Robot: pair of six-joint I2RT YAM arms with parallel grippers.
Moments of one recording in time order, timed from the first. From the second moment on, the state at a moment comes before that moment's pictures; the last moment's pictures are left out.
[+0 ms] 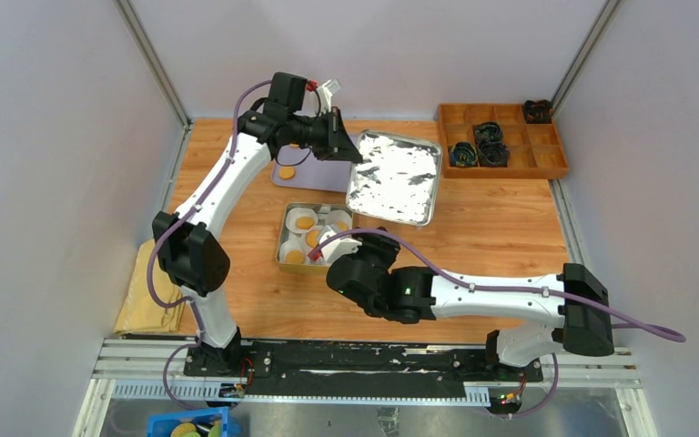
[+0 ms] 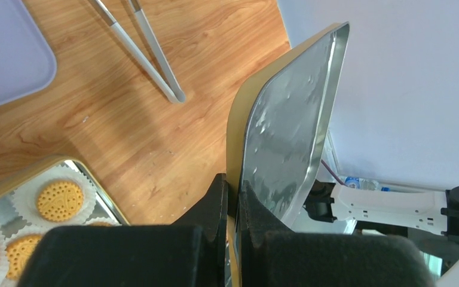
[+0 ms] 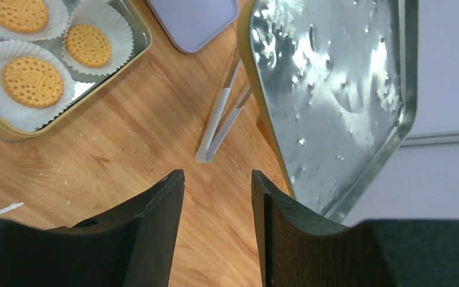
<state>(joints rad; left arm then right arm) -0.39 1.81 1.86 -0.70 0.73 -0.48 1.38 1.39 1.07 -0.37 1.05 -0.28</state>
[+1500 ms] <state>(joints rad) -0.39 1.69 1.64 -0.68 0.71 -0.39 1.26 1.23 1.09 -0.36 1.06 -0.21</state>
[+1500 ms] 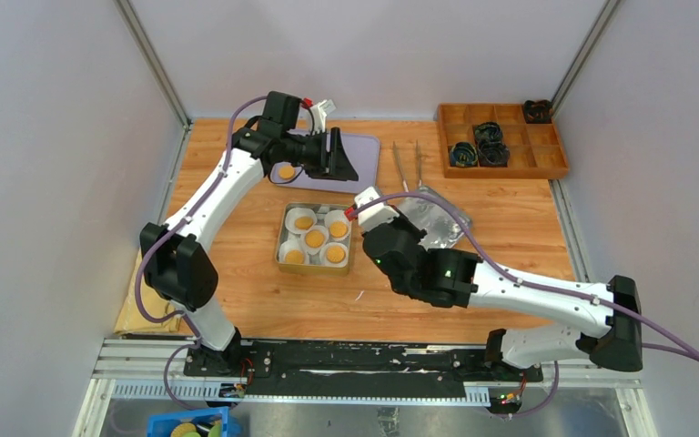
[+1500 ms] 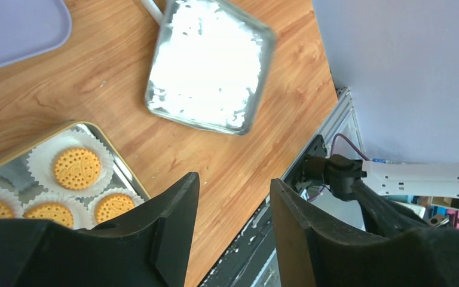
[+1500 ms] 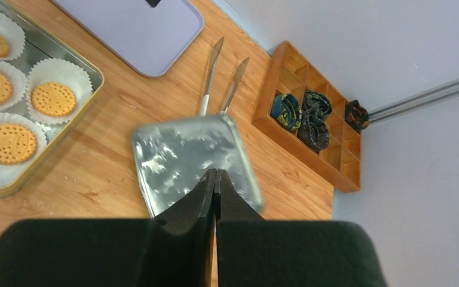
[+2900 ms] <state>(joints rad) -0.62 1.96 1.63 -0.55 0.57 -0.27 0.56 1.05 0.66 -0.87 0.46 0.98</state>
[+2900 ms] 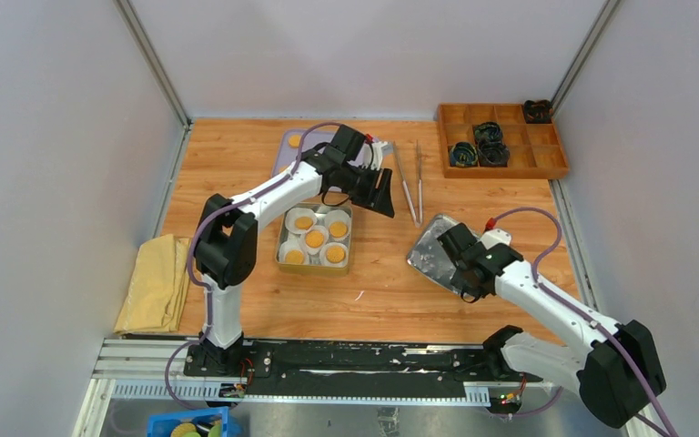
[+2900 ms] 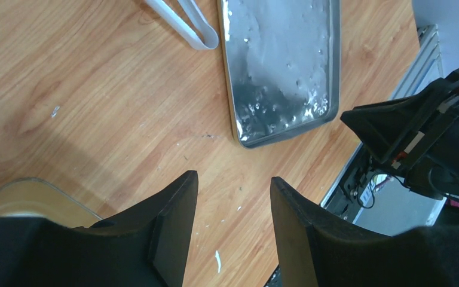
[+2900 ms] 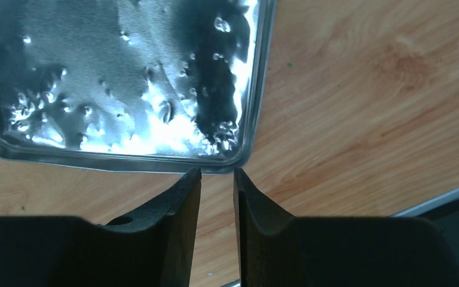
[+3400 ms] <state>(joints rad) -0.62 1.96 1.54 -0.44 0.62 -0.29 0.35 1.00 0.62 -0.98 0.46 1.12</state>
